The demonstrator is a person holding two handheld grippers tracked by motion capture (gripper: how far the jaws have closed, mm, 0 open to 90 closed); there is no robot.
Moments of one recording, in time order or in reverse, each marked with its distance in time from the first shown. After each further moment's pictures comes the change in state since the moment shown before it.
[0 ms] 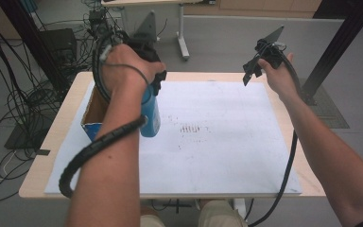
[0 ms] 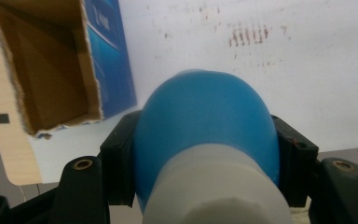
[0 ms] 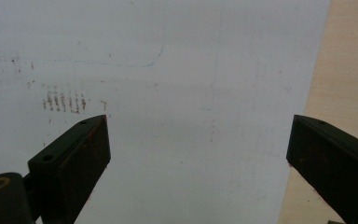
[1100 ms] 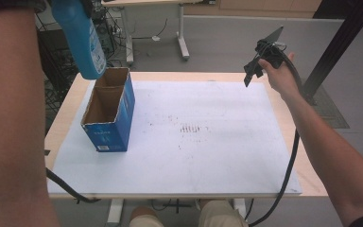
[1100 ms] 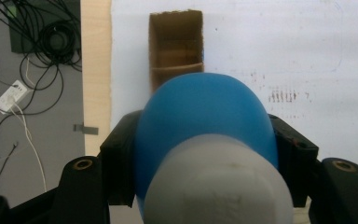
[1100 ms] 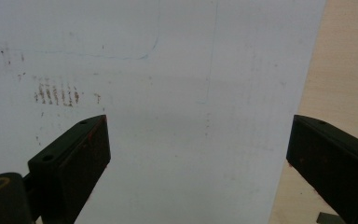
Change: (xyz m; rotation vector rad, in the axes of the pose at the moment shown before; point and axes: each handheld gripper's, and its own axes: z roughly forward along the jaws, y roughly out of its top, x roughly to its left) left arm 0.120 0.030 -0.126 -0.104 0.042 -0.136; right arm 0.001 0.007 0.002 0.036 -0.016 -0.004
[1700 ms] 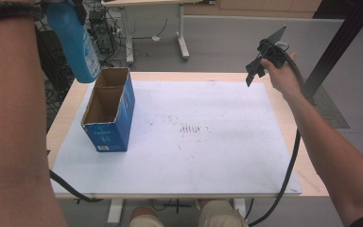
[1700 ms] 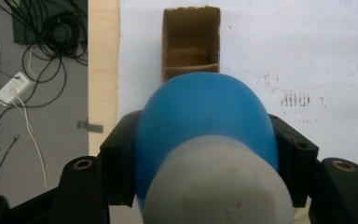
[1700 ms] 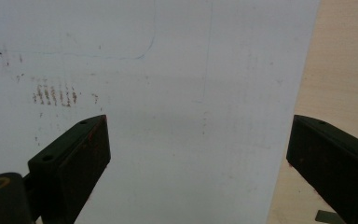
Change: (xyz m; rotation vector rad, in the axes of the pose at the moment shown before) left arm 0.014 0.009 0.021 0.023 0.012 -0.023; right arm -0.007 -0.002 -0.002 -0.002 0.002 0.007
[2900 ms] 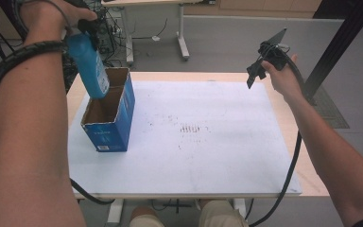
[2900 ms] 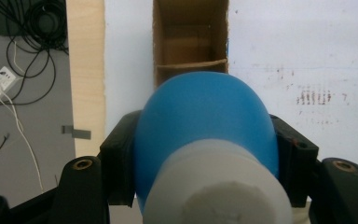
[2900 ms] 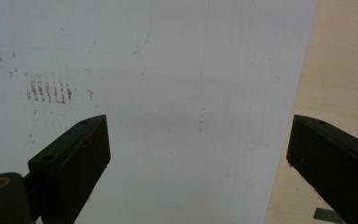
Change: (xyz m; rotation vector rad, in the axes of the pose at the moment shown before) left arm 0.002 0.016 0.086 0.059 -0.011 0.019; right arm -0.002 -0.003 0.004 0.010 -0.004 0.003
